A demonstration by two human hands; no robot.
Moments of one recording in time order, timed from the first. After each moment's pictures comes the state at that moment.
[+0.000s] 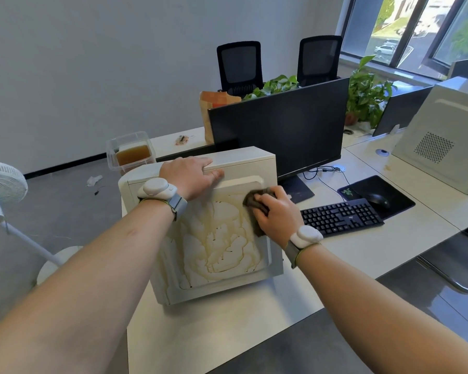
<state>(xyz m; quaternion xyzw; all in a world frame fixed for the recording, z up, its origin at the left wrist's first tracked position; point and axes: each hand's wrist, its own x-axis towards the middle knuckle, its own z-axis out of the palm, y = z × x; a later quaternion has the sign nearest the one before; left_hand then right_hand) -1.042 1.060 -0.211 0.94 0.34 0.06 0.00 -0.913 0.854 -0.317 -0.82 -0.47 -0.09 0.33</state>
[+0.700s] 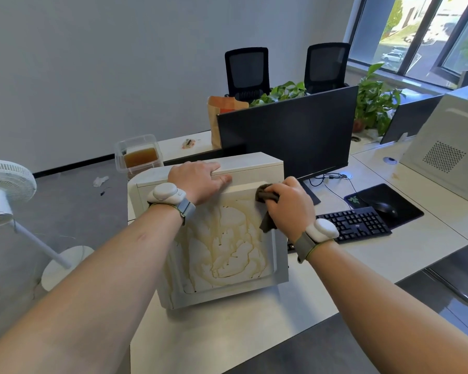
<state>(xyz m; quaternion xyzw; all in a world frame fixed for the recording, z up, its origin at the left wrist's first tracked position) -1.042 1.060 -0.210 0.94 0.33 0.07 0.00 -0.908 0.866 -0.272 -0.85 -0.41 -0.08 0.33</state>
